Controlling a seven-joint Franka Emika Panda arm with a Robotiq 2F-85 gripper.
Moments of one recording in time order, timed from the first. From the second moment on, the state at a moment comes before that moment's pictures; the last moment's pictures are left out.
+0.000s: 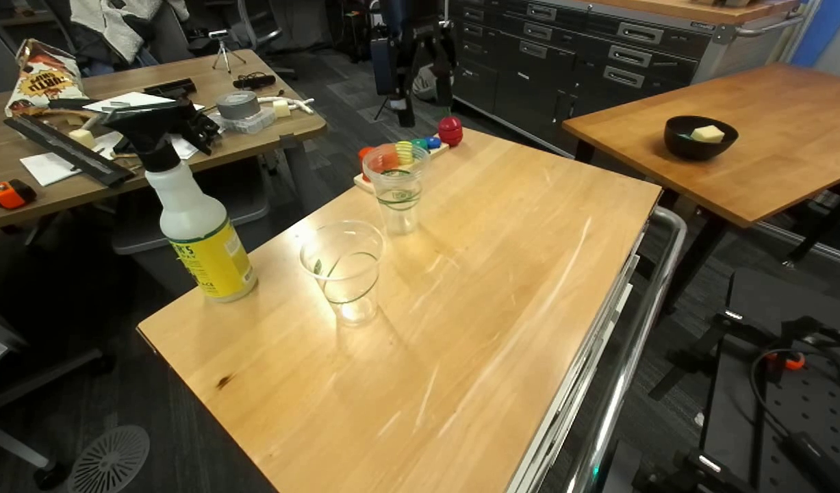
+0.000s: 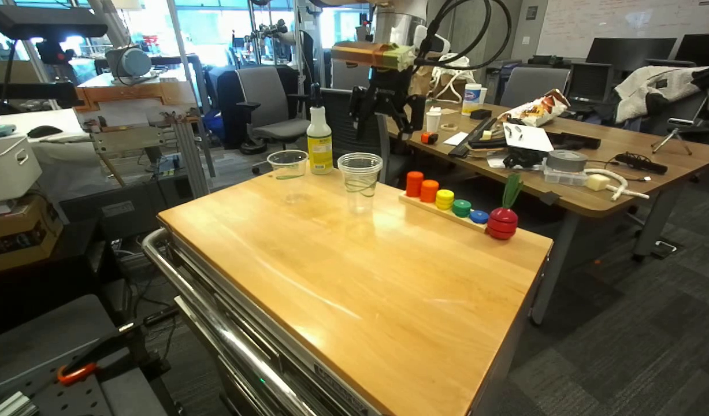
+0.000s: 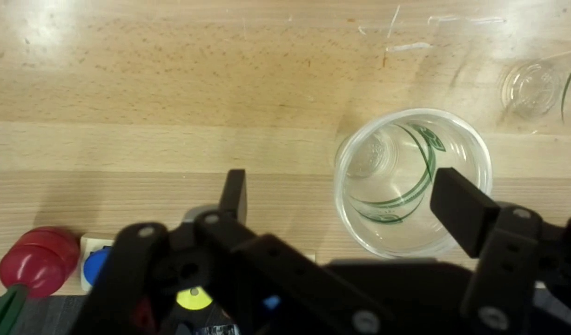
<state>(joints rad) 0.00 0.55 0.00 -1.43 0.00 1.79 -0.06</state>
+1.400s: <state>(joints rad) 0.03 0.59 0.00 -1.49 -0.03 1.90 0.13</state>
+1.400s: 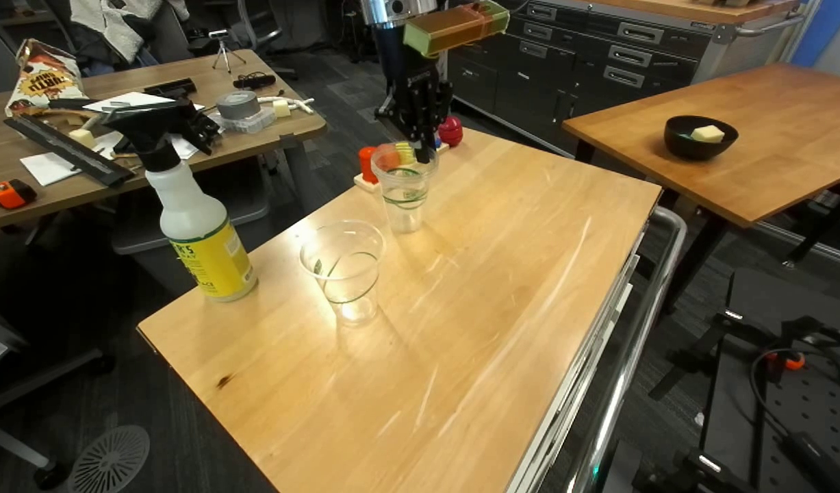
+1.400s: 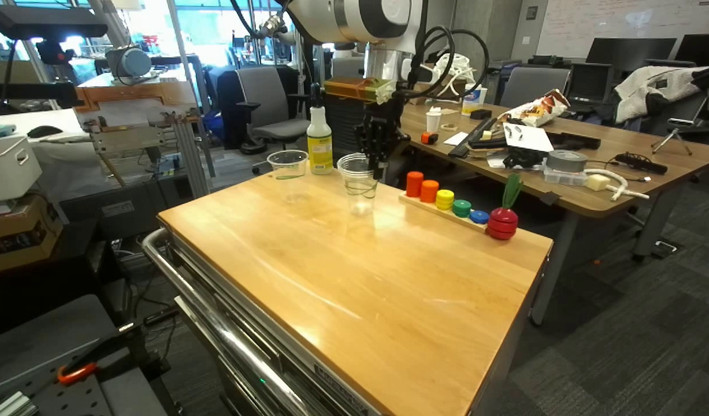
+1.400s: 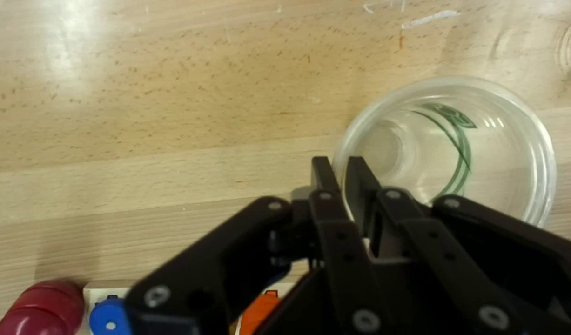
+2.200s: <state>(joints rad) 0.01 0.59 -0.01 -1.36 0.09 1.65 0.29</state>
